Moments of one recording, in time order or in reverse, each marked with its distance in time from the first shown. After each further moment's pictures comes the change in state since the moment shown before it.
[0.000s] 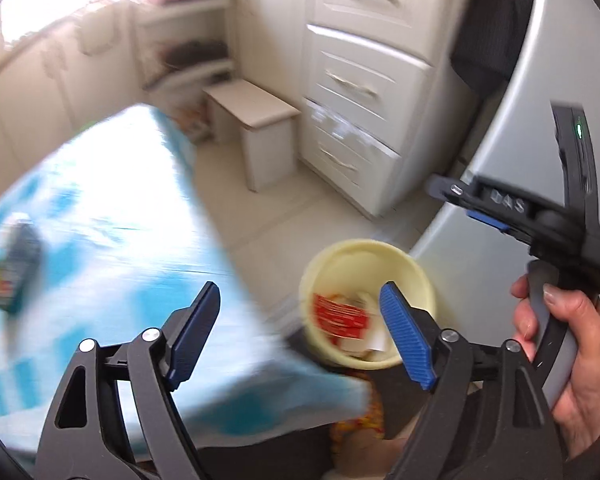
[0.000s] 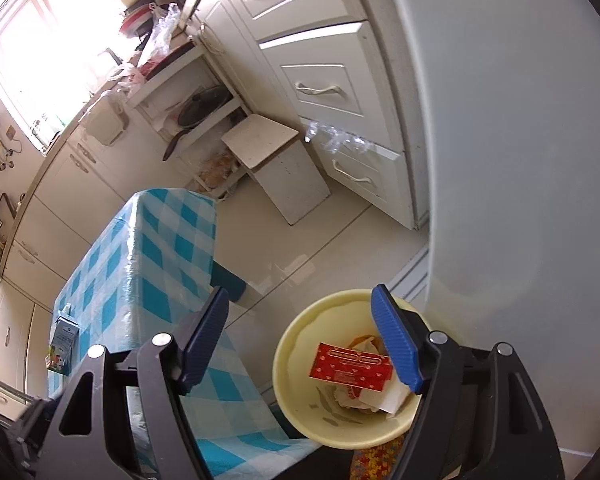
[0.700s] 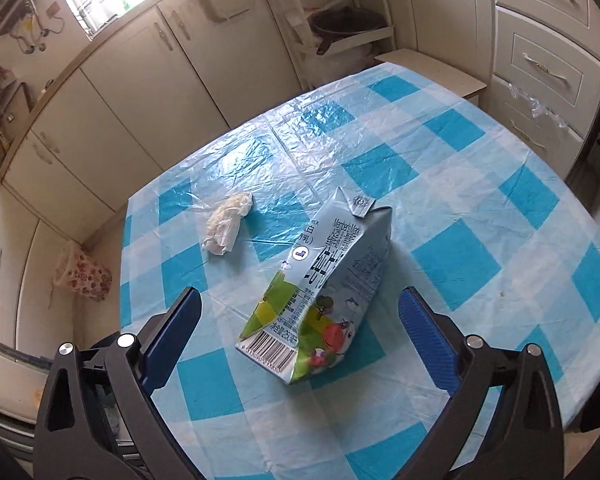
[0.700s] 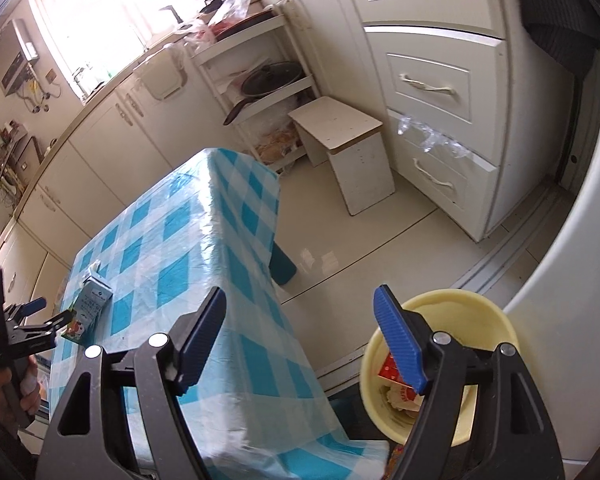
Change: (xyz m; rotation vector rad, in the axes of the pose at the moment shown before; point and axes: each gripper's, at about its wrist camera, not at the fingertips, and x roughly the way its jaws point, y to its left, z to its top) left arm 0.026 0.289 0.013 0.032 0.139 0.378; right arm 0.031 0.118 -0.026 -0.177 0.040 0.080
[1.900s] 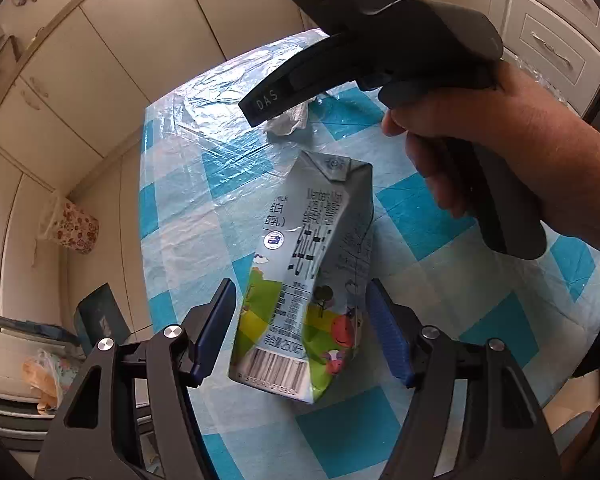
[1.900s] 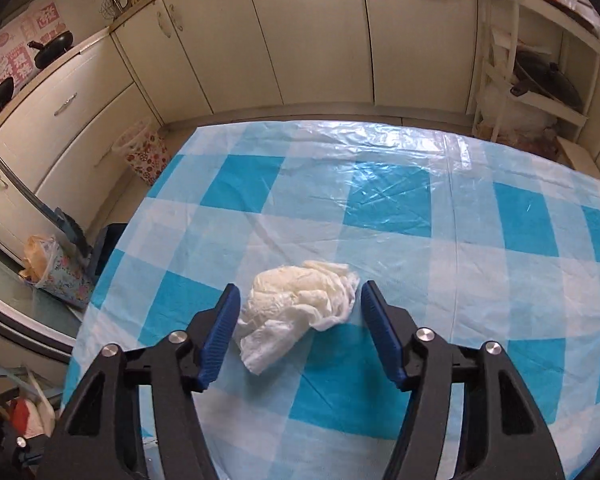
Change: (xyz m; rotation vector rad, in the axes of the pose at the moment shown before) left arm 0.003 0.090 -0.077 -0.038 0.162 -0.090; right arm 0.231 0.392 -0.020 -0.602 0.258 0.235
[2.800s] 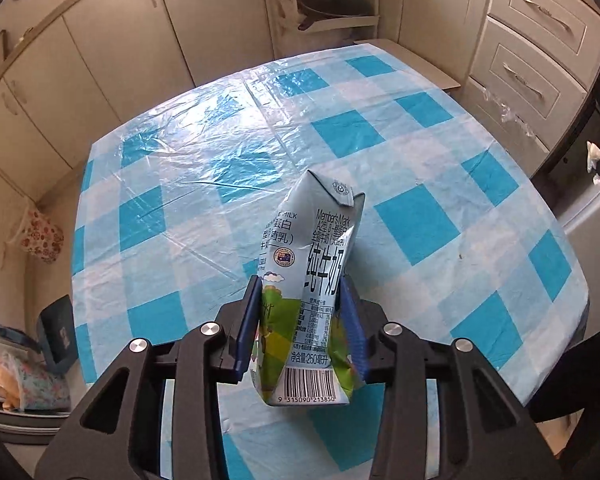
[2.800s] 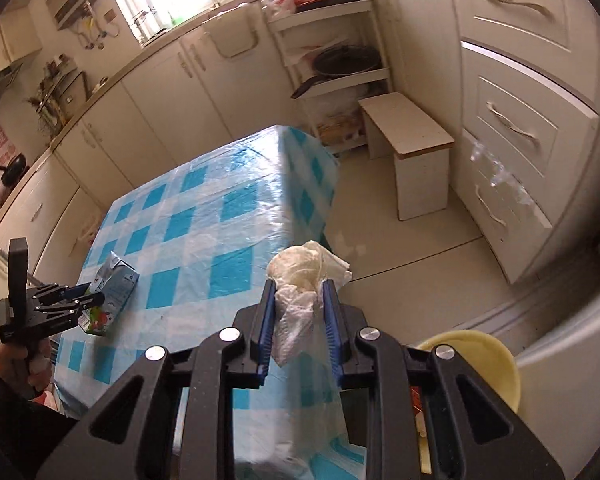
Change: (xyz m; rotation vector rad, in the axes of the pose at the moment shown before) left arm -0.014 -0.079 0.043 -0.062 -0.086 -0.113; right arm -0.282 -0.243 -0.206 0.402 -0.174 -0.117
